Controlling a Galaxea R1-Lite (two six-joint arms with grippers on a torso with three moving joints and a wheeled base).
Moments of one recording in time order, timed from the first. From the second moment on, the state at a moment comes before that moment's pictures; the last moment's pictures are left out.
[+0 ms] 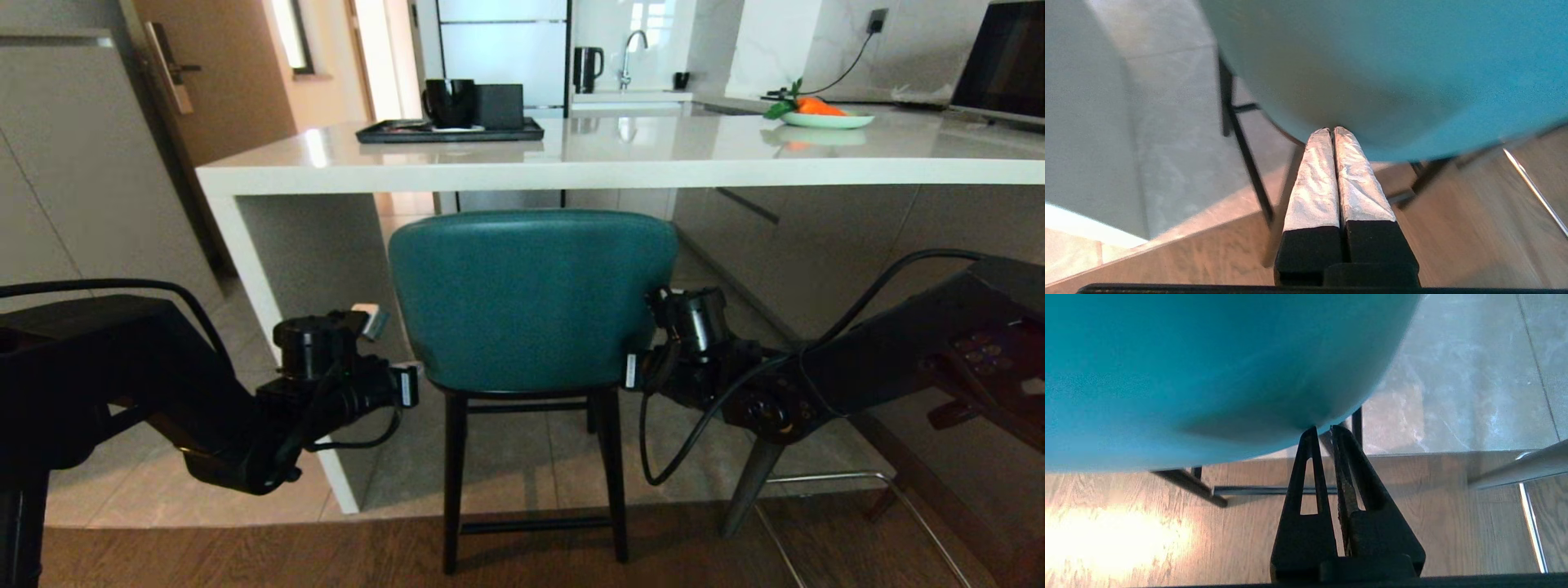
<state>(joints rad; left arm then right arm) -0.24 2.17 -0.85 -1.00 -0.19 -0.11 0.45 2.16 -1.15 -0.48 -0.23 0.30</state>
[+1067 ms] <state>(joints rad) -0.24 2.18 -0.86 -1.01 -0.19 -0.10 0.45 2.18 -1.17 -0.48 -0.23 0.30</state>
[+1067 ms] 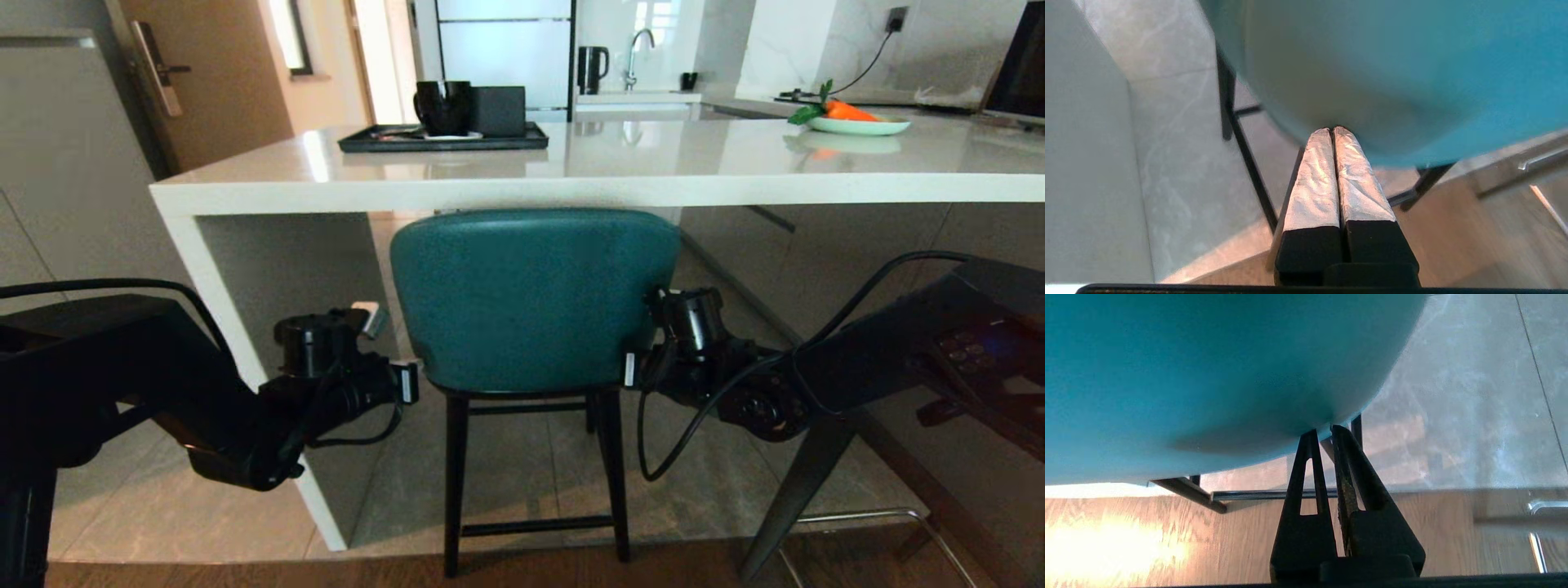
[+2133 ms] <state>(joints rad) -0.32 1.95 -0.24 -1.51 -0.15 -0.12 0.52 1.73 -0.59 -0.70 -0.27 0.34</state>
